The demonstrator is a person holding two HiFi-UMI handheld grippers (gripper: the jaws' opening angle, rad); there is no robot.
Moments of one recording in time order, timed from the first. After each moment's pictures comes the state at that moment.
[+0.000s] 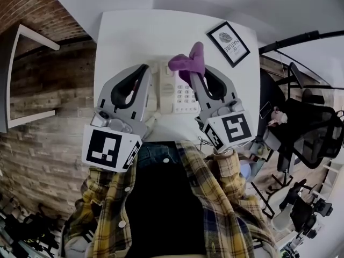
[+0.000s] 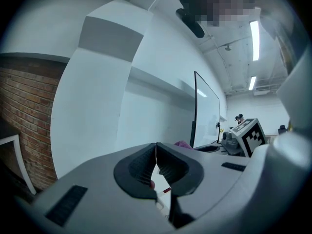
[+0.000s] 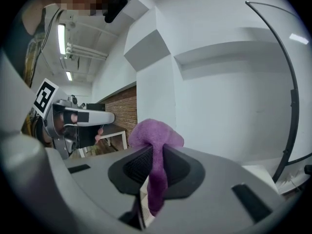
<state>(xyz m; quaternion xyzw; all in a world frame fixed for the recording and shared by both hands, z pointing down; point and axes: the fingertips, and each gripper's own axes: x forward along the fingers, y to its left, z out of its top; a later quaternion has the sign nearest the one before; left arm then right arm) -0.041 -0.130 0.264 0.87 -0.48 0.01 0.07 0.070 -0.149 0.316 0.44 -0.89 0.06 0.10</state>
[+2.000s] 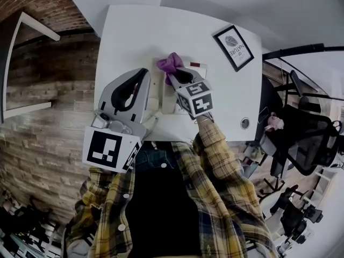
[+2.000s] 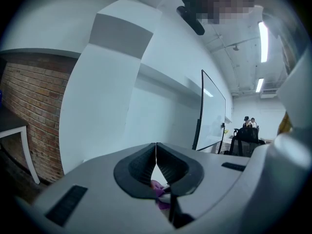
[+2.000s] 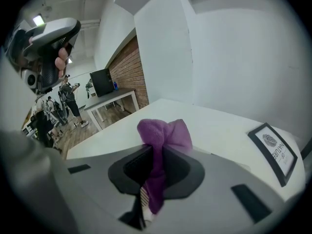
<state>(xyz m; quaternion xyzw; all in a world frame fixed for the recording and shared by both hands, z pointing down) -0.061 -0.126 0.288 0.86 -0.50 0.01 0.10 0.020 -0.181 0.510 0.35 -0.87 0.18 0.30</state>
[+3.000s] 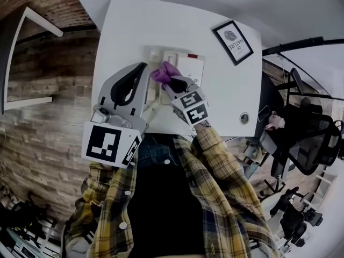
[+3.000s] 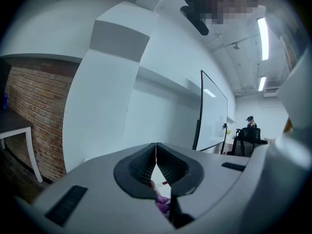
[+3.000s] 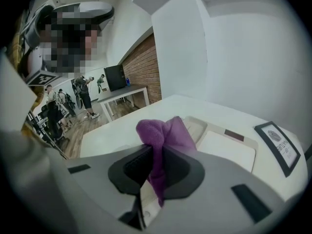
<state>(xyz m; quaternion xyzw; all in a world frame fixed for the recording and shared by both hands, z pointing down) -0.049 -0.102 0.284 0.85 -0.52 0.00 0.09 0.016 -0.111 0.521 0.29 -0.89 0.16 0.32</state>
